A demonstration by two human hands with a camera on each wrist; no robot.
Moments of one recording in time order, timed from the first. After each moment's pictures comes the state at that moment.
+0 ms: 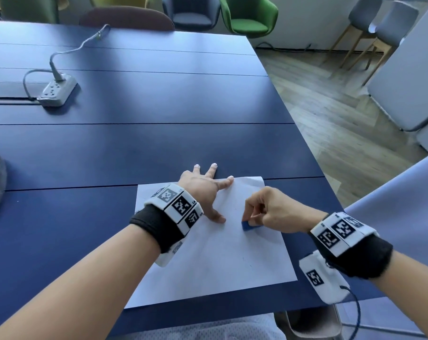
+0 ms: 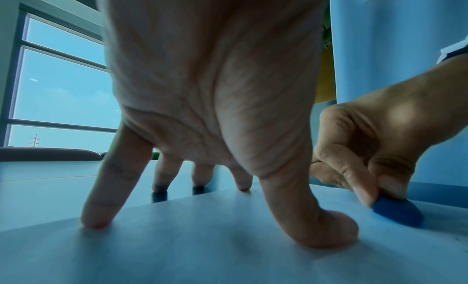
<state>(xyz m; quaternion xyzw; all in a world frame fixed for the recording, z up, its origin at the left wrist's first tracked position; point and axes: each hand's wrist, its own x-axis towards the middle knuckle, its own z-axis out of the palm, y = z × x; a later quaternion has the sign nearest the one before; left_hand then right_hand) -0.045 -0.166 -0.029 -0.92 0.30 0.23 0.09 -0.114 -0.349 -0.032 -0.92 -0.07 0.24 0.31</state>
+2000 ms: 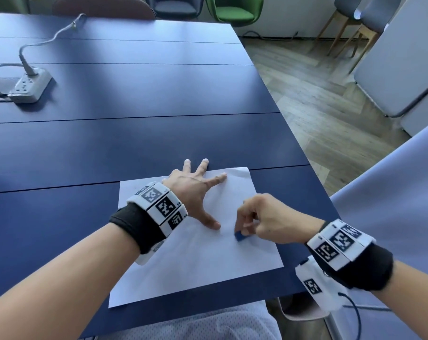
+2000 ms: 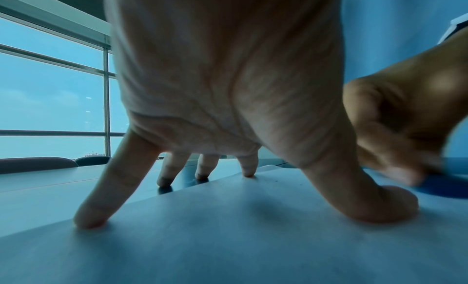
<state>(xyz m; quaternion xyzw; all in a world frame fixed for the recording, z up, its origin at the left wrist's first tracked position) -0.052 -0.169 -0.042 -0.92 0.32 0.24 0.06 -0.151 -0.354 -0.032 -0.92 -0.08 0.23 0.31</state>
